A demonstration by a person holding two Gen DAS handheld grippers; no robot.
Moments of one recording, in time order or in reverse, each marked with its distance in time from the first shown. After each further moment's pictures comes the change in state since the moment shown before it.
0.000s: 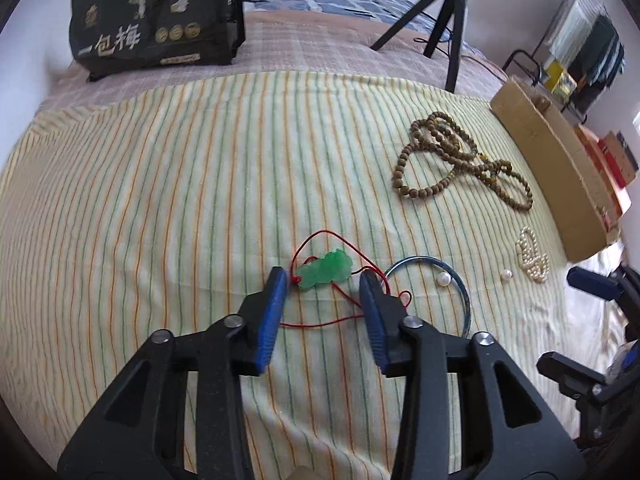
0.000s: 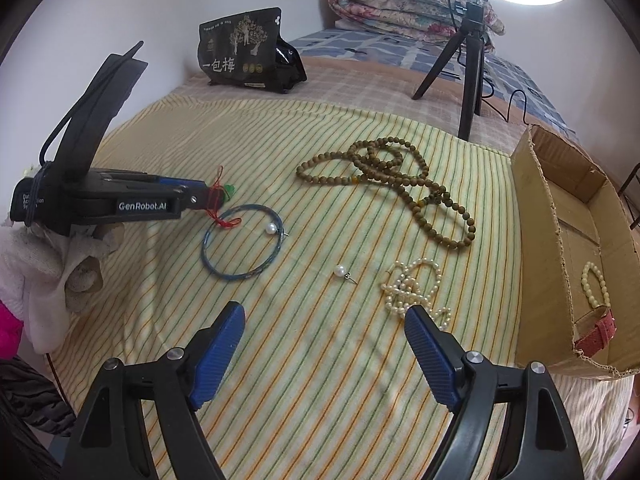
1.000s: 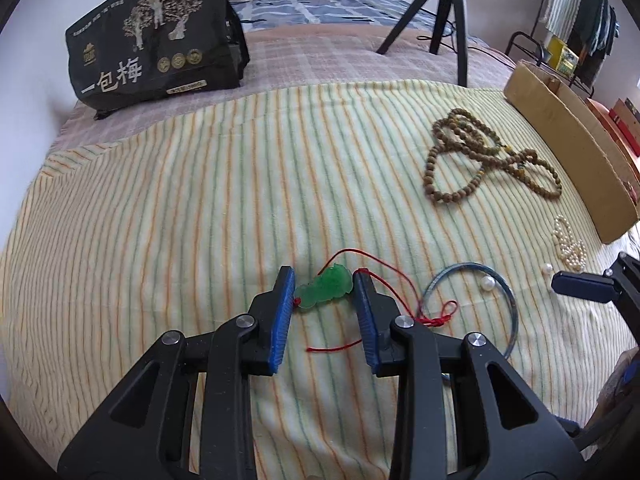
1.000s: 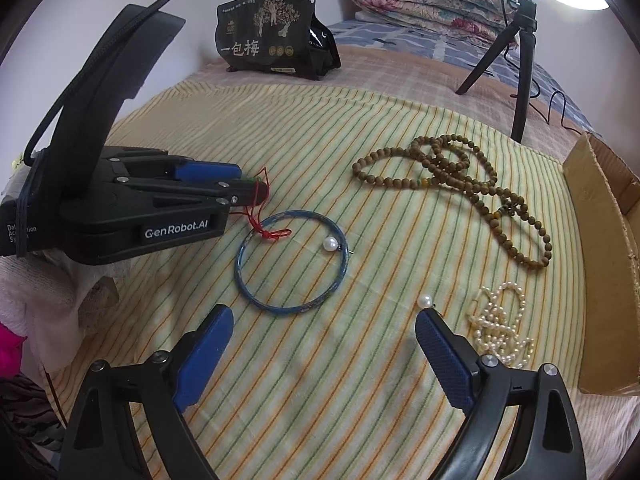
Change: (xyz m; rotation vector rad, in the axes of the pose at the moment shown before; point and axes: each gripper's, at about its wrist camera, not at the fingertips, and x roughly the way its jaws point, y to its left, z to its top) left arm 0.005 0.010 0.001 0.076 -0.055 0.085; right arm 0.045 0.042 0.016 -0.013 0.027 0.043
